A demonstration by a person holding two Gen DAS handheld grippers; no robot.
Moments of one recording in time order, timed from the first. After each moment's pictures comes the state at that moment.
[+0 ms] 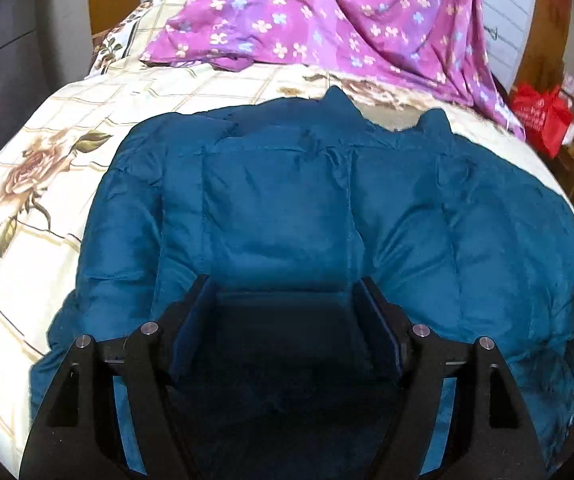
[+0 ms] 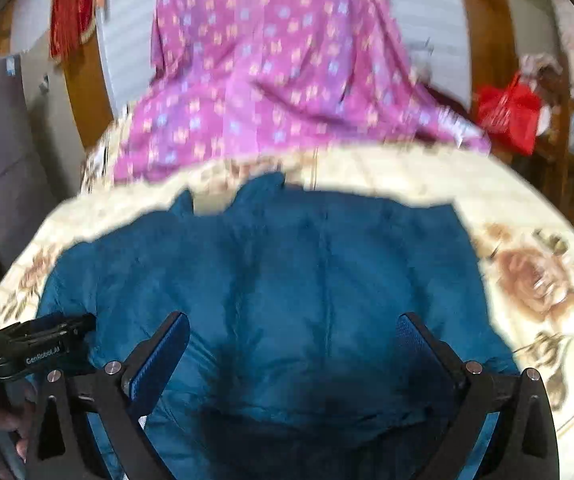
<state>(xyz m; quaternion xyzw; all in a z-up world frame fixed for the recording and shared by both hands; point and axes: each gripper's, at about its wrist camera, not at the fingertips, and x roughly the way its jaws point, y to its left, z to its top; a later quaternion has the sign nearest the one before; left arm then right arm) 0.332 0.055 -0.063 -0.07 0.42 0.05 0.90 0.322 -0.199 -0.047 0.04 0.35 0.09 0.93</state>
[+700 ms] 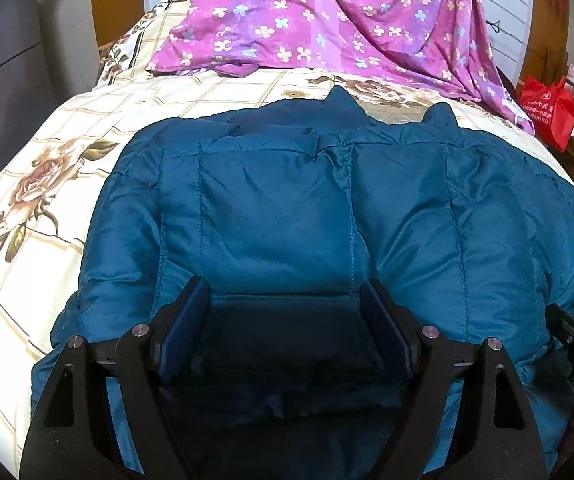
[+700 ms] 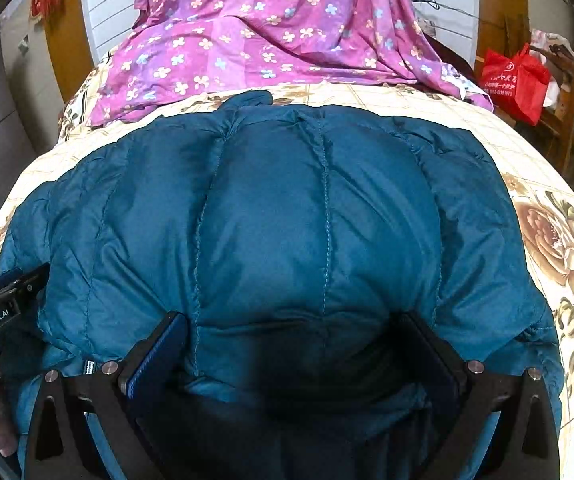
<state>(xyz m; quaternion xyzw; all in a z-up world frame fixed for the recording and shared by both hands) 0.330 0.050 -0.068 -0.04 0.41 0.07 0.91 0.342 -0.191 -0.087 0.01 0.42 0.06 0.91</state>
